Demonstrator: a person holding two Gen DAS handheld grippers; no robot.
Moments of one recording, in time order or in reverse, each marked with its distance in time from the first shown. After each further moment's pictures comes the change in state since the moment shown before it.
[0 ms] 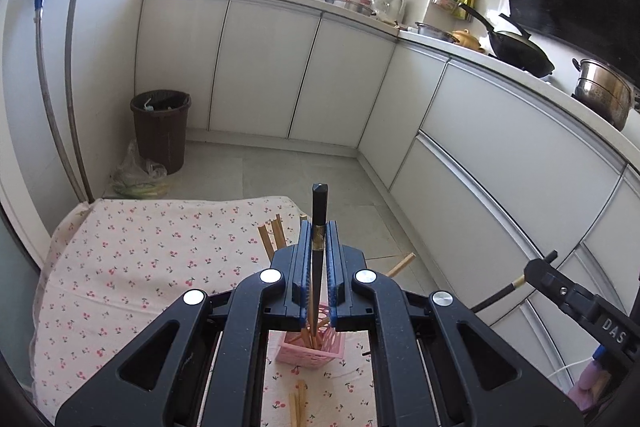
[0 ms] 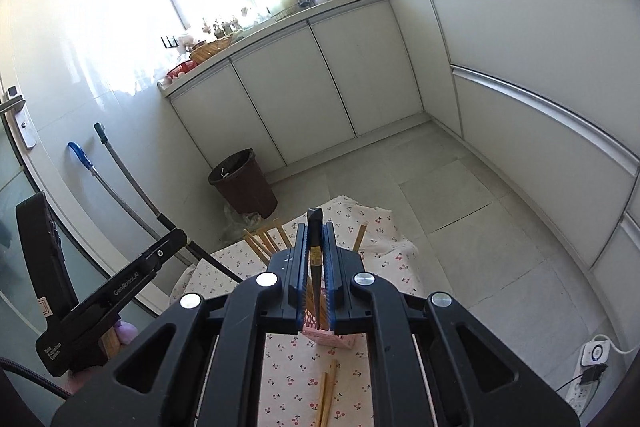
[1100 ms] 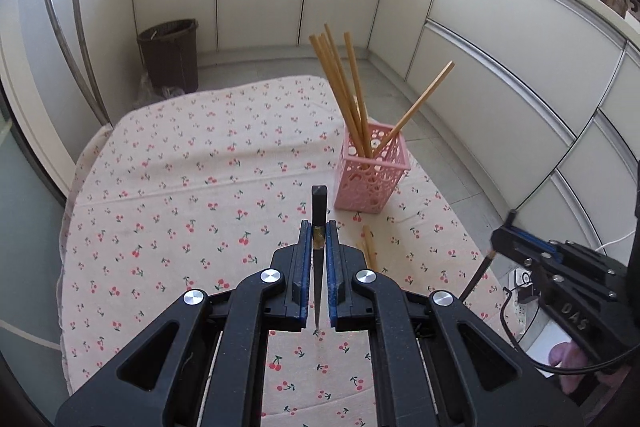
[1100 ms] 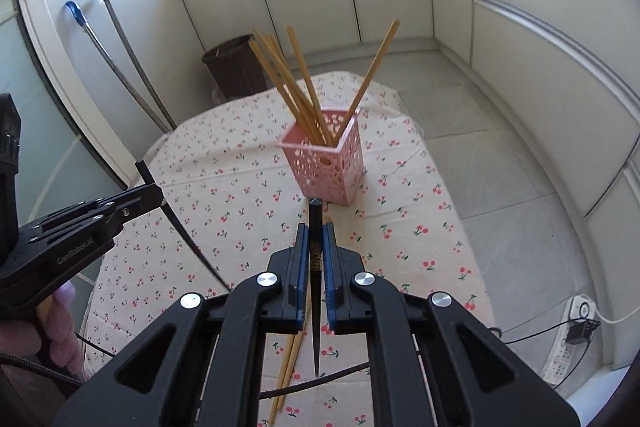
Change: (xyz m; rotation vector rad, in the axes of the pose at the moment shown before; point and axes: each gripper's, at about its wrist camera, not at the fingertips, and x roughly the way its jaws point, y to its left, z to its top) left arm -0.034 0.048 -0.123 0.145 0.277 0.046; right arm 0.017 0.028 -0.155 -0.186 0.272 -0.078
